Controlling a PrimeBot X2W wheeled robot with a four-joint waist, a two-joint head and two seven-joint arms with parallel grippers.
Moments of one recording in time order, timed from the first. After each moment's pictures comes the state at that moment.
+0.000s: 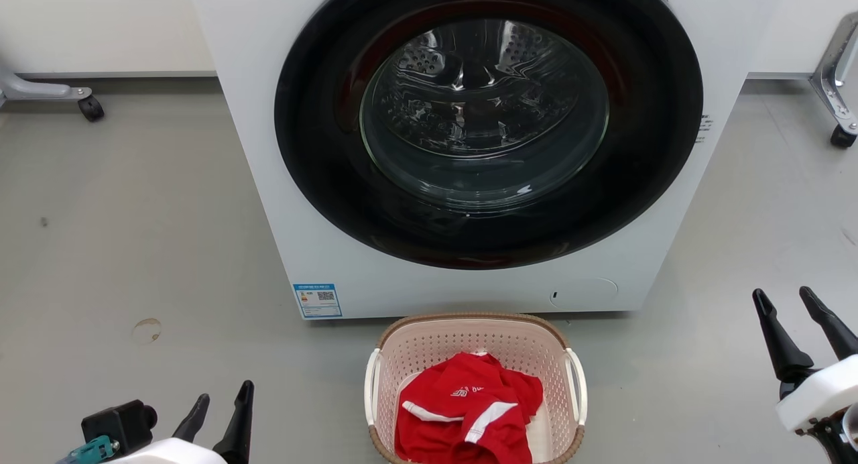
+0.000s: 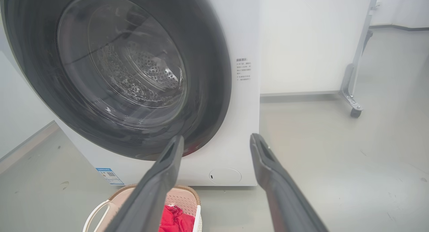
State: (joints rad) left arm -0.09 0.62 -0.73 0.06 -1.25 0.31 -0.22; right arm -0.16 -0.33 0.40 0.42 0.78 0.13 -0.24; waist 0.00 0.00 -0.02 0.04
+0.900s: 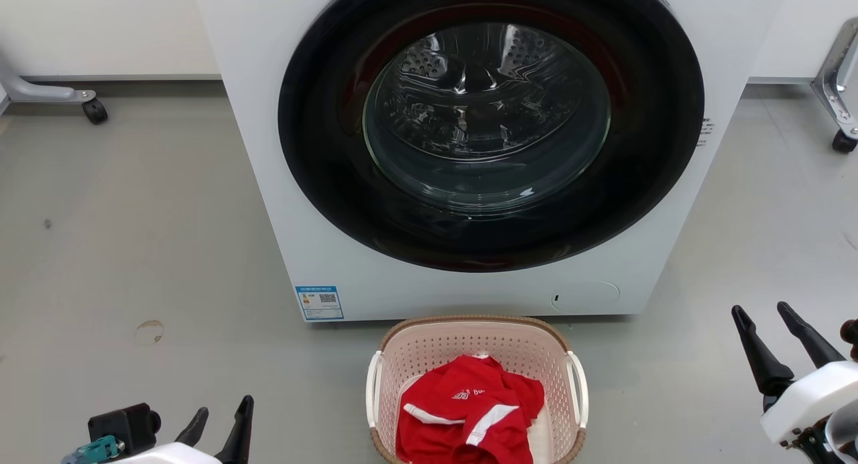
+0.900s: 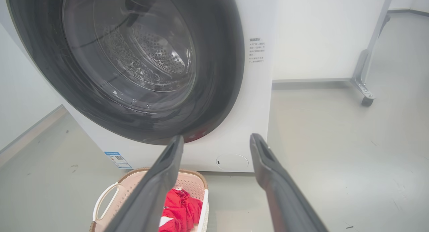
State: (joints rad) left arm -0.09 0.65 -0.76 0.05 -1.24 0.34 -0.16; right arm -0.14 -0.30 0.40 0.40 0.76 0.13 -0.17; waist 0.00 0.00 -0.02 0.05
